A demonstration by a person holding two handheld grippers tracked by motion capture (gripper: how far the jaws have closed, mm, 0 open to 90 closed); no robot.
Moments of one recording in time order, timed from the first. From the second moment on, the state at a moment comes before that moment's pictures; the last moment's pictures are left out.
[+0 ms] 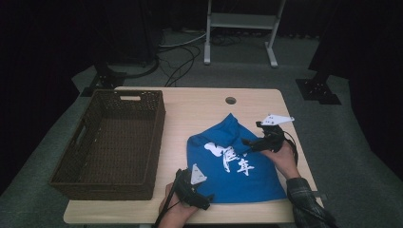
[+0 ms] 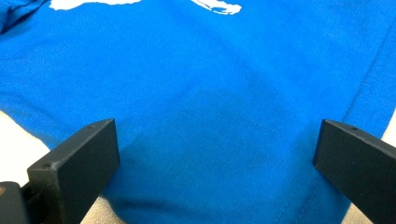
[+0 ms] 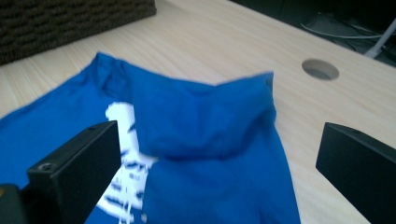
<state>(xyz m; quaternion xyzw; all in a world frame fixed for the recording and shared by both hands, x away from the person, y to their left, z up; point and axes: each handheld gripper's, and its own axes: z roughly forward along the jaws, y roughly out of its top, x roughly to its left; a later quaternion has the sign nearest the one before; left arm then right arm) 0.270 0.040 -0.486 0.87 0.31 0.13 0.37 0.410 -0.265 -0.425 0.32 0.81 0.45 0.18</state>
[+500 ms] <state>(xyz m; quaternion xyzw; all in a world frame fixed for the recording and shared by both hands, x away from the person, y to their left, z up) 0.270 0.040 -0.486 0.87 0.31 0.14 0.37 0.382 -0.291 -0.467 0.34 0.83 0.40 0.17</state>
